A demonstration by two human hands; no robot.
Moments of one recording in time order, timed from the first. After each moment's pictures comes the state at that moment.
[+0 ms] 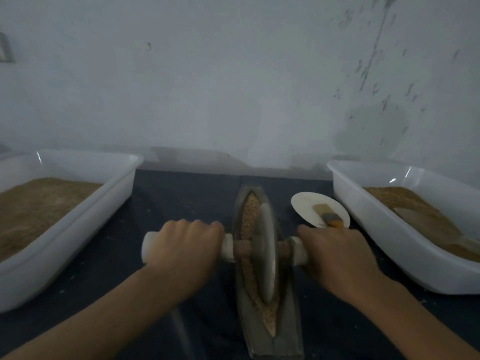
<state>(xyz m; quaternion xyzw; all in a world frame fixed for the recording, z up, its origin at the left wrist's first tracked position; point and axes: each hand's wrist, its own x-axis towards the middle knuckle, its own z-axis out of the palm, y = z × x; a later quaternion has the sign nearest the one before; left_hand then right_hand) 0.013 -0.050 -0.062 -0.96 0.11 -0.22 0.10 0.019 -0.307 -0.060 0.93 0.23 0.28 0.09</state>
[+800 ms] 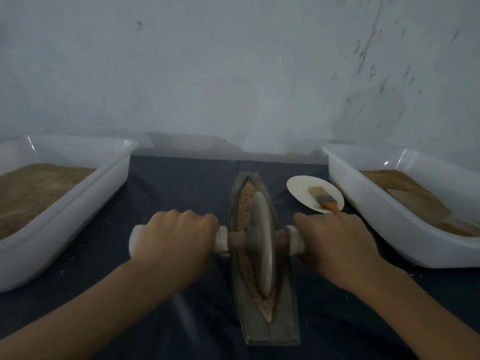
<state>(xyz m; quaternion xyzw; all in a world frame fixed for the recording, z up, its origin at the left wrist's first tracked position) -0.007 -0.044 -0.067 -0.95 0.15 -0.25 0.14 -0.005 -0.309 -0.057 0.92 0.24 0.30 0.10</state>
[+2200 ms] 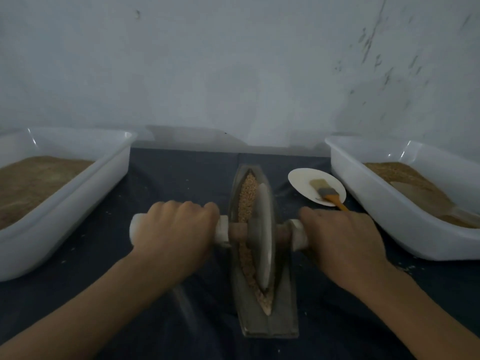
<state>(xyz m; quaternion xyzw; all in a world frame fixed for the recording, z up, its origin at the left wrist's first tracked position) -0.016 -0.045 -0.063 -0.94 0.15 -0.27 0.12 -0.013 -0.311 -0.067 0.93 0.20 0.29 0.08</state>
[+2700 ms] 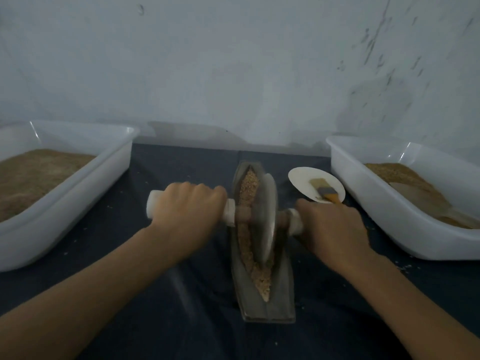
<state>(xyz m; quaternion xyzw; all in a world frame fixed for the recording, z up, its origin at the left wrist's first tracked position) 0.010 -0.058 -0.056 -0.93 0.17 -0.28 0.14 0.012 -0.308 -0.073 0.94 0.18 0.28 0.08</state>
